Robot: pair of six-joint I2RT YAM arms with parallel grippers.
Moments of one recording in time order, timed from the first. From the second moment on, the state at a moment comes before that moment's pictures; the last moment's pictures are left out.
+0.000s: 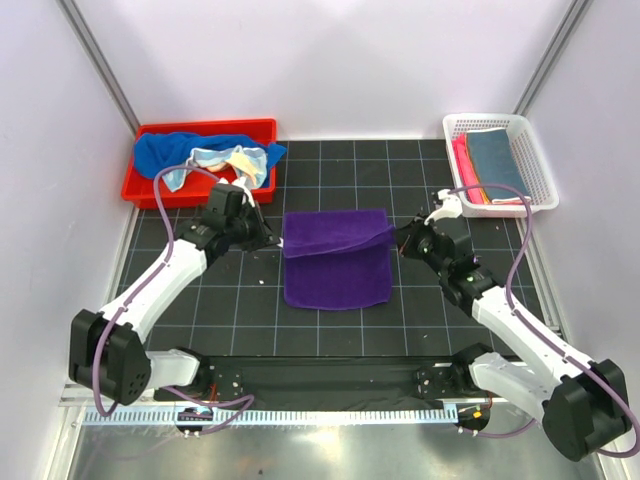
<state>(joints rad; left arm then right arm) -0.38 1.29 0.99 -0.46 0.20 -0.65 0.41 0.96 0.60 0.00 0.07 0.56</state>
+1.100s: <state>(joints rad) -0.44 1.26 0.79 -0.40 0.23 -0.68 0.44 0.97 0.41 -0.05 0.03 0.59</state>
